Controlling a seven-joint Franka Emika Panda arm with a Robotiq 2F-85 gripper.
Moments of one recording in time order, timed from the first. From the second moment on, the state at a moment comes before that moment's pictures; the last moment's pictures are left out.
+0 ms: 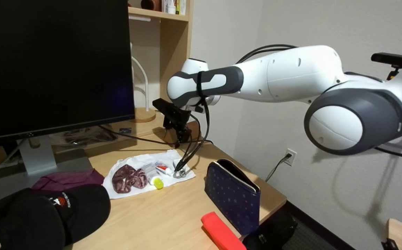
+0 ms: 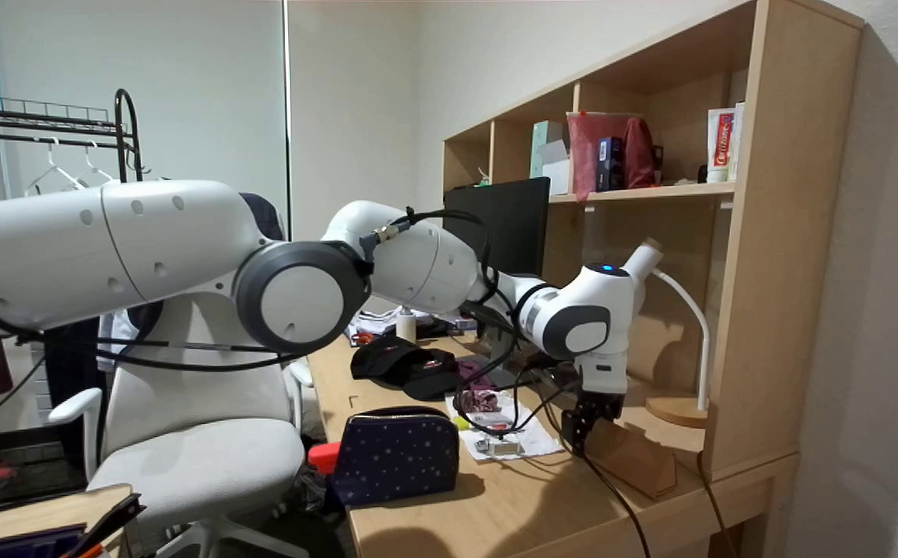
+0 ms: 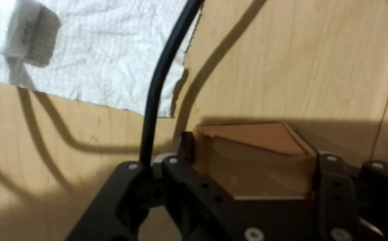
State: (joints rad) arm -0.08 1.32 -0.06 -0.63 0.24 2.11 1.40
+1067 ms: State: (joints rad) arm -0.07 1.32 -0.06 -0.62 0.24 2.10 1.51
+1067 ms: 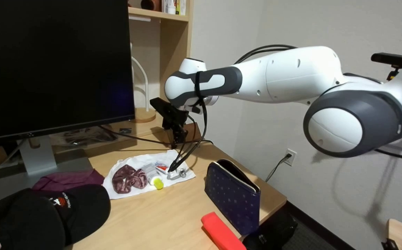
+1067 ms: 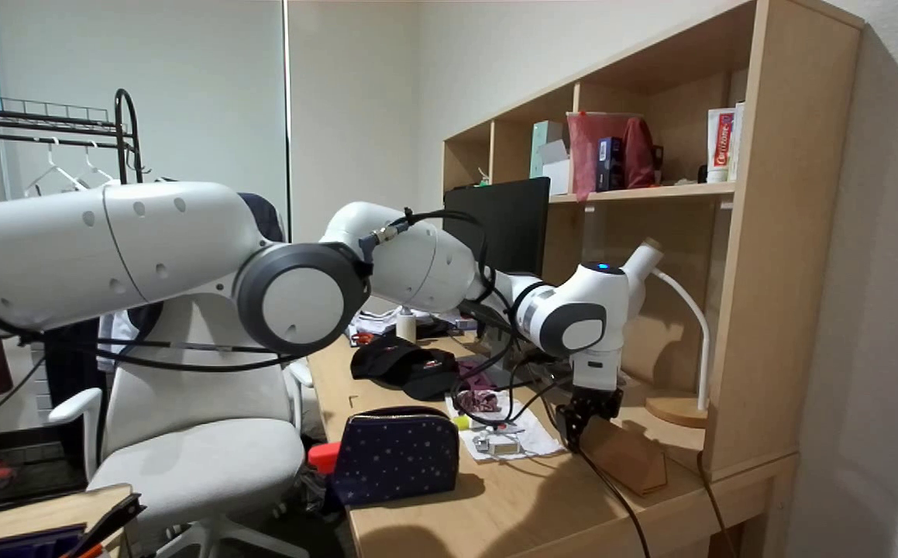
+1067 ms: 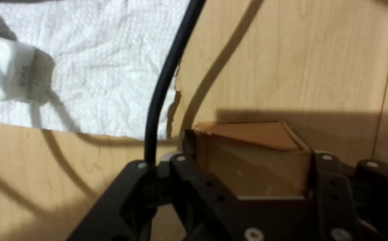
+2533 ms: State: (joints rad) arm -0.12 1.16 -0.08 -0.49 0.23 1.87 1.36
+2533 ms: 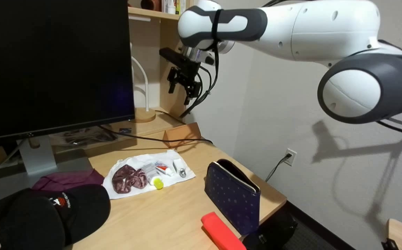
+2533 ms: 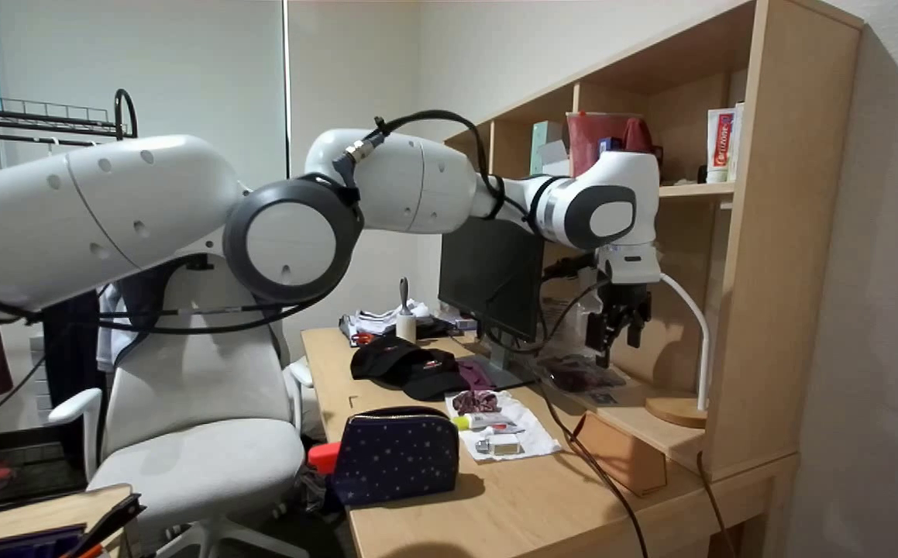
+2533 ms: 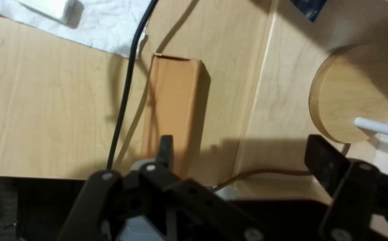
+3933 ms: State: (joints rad) arm -0.03 1.04 0.01 -0.49 0.24 1.49 0.99
